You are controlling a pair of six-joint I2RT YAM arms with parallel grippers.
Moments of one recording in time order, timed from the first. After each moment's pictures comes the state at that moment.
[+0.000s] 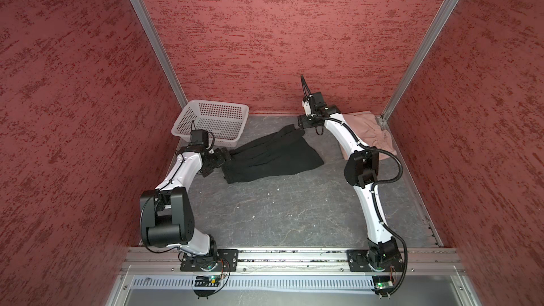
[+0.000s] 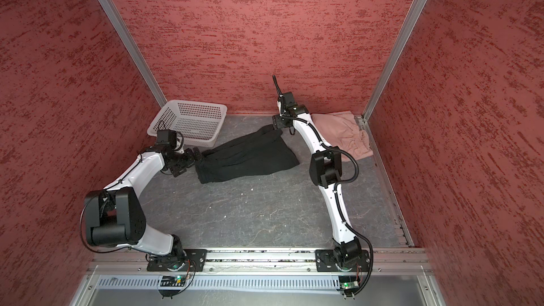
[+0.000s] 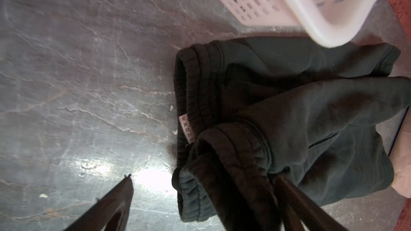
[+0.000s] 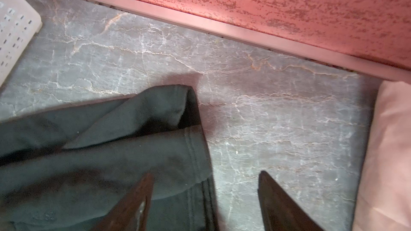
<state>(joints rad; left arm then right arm) 0.12 1.50 1.08 -0.69 0.22 -0.45 0.32 2.49 2.48 -0.89 -0.05 0.09</state>
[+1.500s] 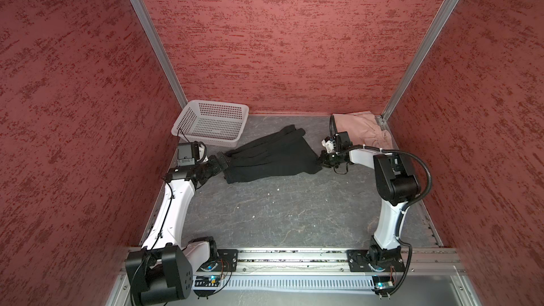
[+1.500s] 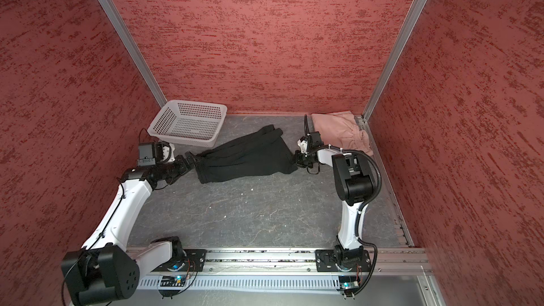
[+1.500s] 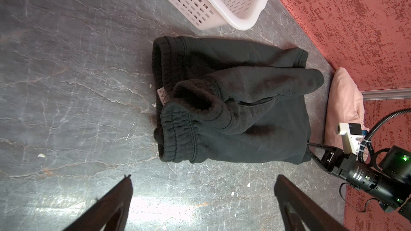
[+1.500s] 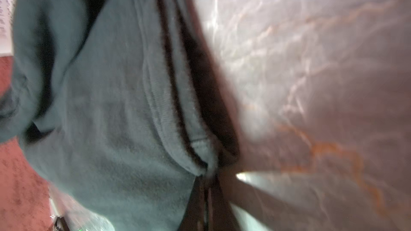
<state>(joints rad) 0.15 1.12 0.90 -0.68 0.34 -0.48 0.18 1.97 1.18 -0.30 -0.54 0.35</state>
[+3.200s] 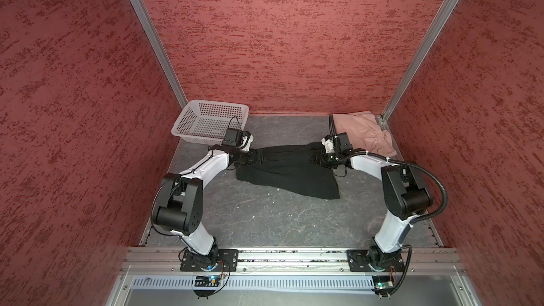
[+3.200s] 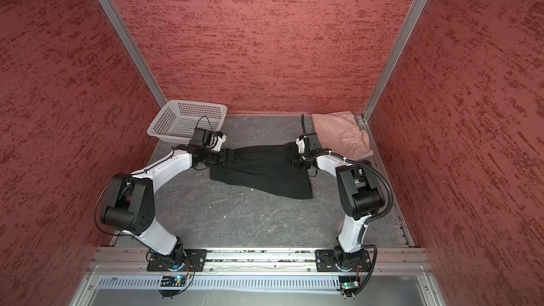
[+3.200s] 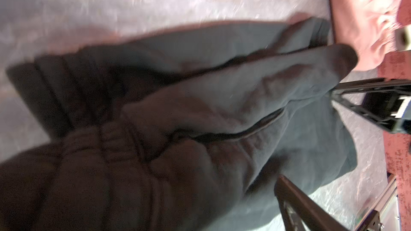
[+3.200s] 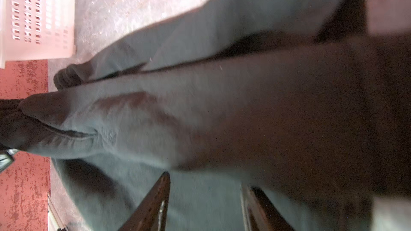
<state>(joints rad) -0.22 1.65 1.13 -0.45 0.39 -0.26 0.25 1.84 1.11 -0.21 -0.45 0.47</state>
